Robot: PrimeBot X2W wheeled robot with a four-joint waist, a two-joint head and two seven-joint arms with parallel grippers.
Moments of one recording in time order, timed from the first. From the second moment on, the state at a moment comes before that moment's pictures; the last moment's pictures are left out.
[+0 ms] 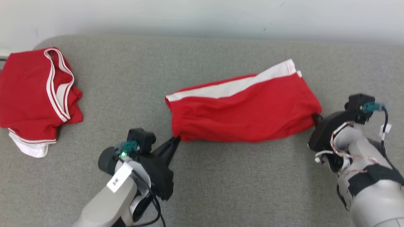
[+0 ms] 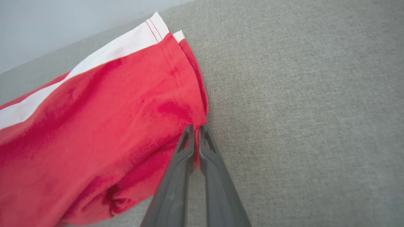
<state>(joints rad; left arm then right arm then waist) -0.67 0.15 -0.83 0.73 -0.60 -0.12 -0.08 -0.73 -0.12 0.06 1.01 0.51 0.01 0.15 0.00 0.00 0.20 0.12</state>
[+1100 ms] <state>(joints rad) -0.35 0.36 -0.92 0.52 -0.70 -0.11 -0.14 -0.12 -0.09 0.08 0.54 0.55 0.09 0.00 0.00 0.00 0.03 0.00</state>
